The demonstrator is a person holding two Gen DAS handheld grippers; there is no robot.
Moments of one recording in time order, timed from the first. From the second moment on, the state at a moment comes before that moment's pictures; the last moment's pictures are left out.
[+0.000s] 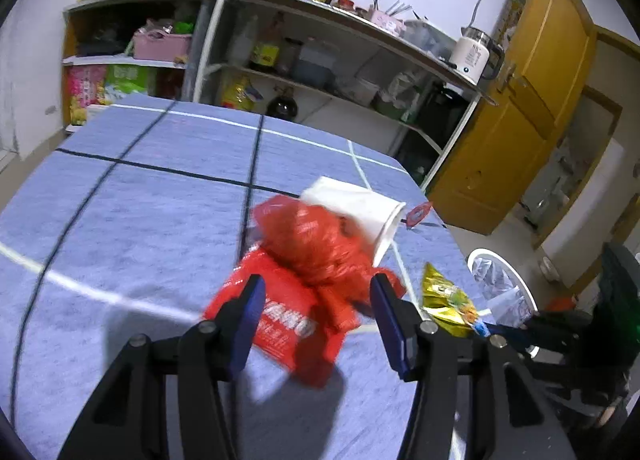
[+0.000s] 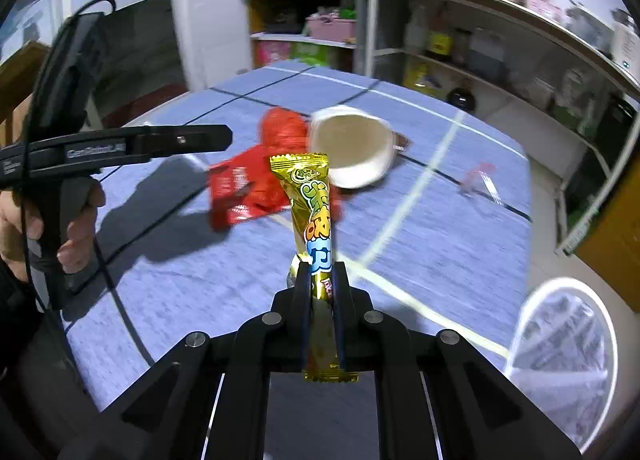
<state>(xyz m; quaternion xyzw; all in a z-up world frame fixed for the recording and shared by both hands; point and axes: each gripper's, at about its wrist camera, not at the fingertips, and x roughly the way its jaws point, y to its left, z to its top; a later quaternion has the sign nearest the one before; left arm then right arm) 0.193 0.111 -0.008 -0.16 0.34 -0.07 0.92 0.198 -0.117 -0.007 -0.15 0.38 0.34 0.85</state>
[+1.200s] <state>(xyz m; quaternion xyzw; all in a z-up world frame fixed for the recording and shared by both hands) 0.195 -0.008 0.048 -0.08 0.29 -0.13 0.94 0.198 -0.248 0.020 -0.06 0.36 0.22 0.91</state>
